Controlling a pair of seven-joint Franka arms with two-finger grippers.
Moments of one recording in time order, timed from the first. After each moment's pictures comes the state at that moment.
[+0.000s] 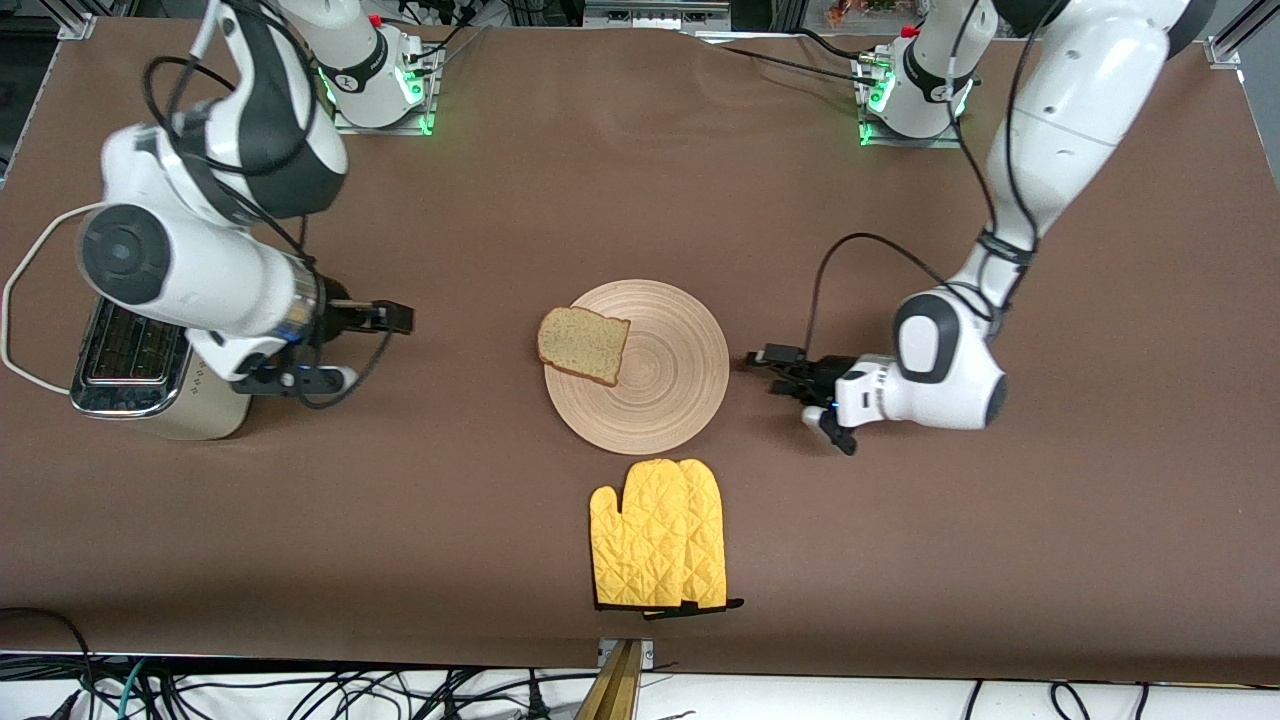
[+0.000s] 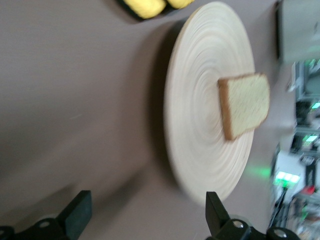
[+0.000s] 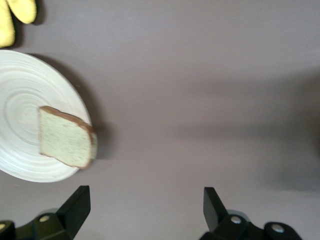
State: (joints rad) left arm 0.05 0.74 -0.28 -1.68 -0.71 2.02 0.72; right arm 0.33 0.39 -0.04 -1.51 0.18 1.72 0.29
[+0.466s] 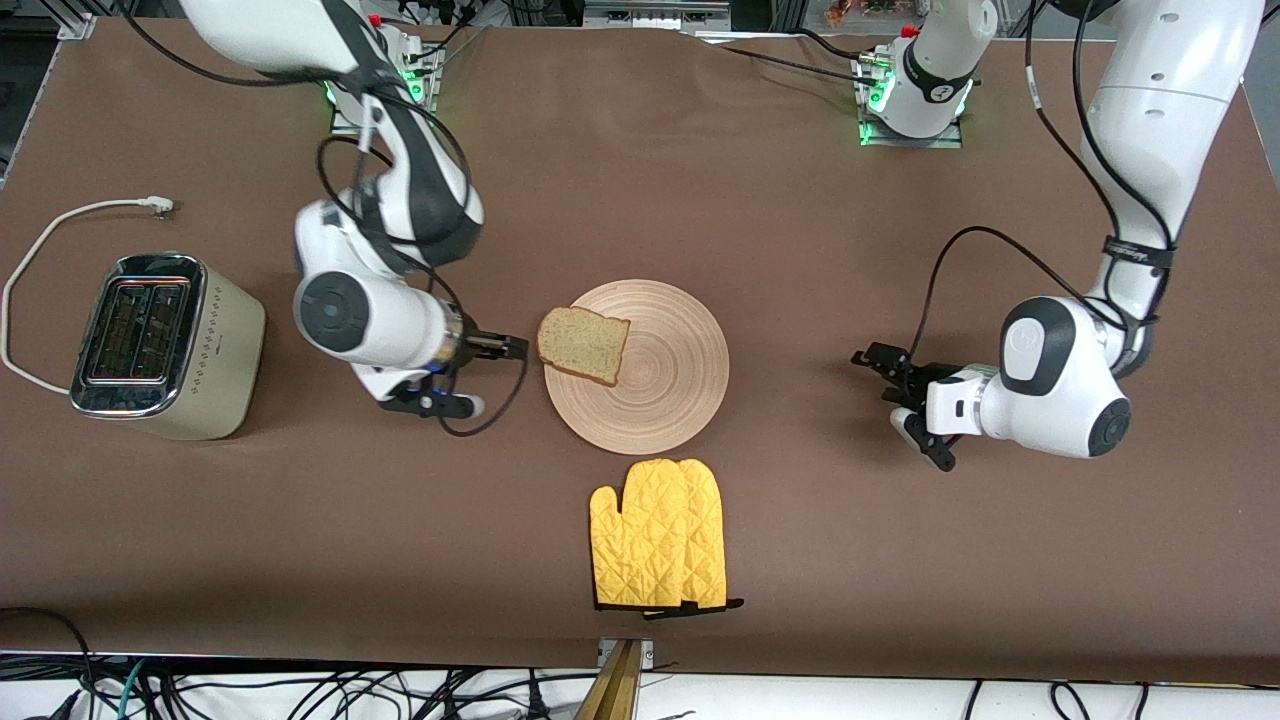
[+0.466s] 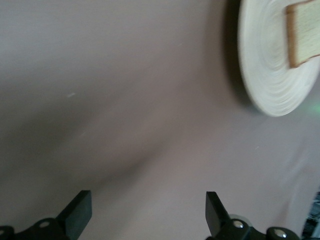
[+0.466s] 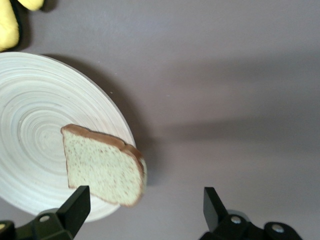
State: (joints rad) left arm 0.15 0.68 -0.28 -1.54 -0.23 1.79 0.57; right arm 0.47 0.58 -0.04 -1.53 0.28 1.95 0.45
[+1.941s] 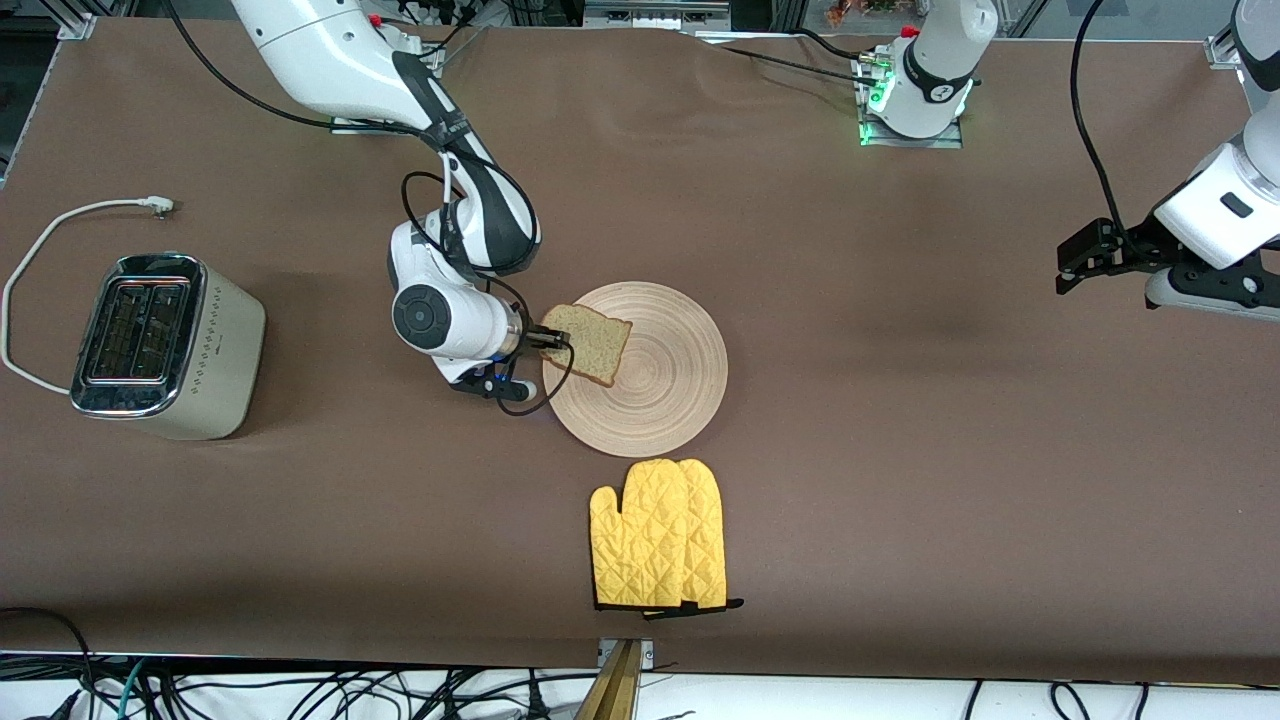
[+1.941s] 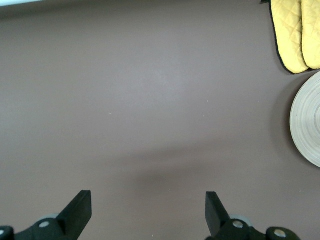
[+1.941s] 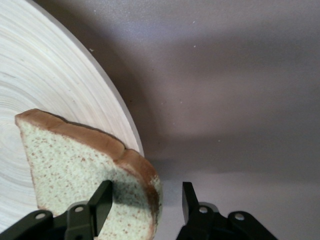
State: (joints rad) left arm -0.03 0.02 -0.01 -1.66 0.00 1.72 0.11; right arm 0.50 0.61 0.01 -1.73 0.38 2.18 0.45
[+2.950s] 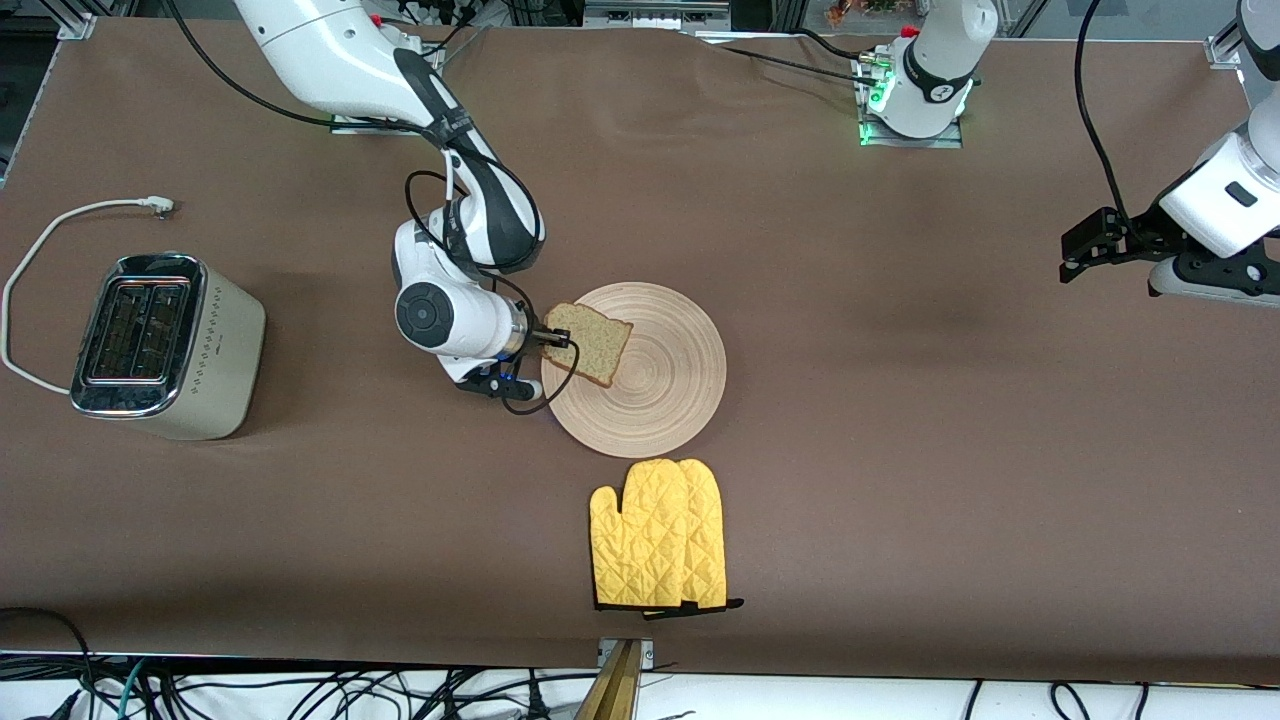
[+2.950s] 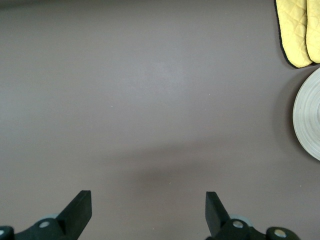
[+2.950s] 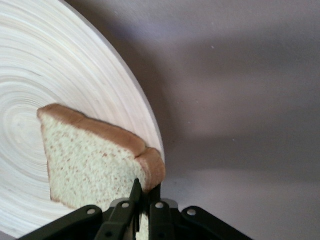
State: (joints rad) left arm 0.00 0.01 -0.03 -1.68 0.00 1.71 0.11; right arm 0.51 0.62 0.02 -1.71 0.39 2.18 0.45
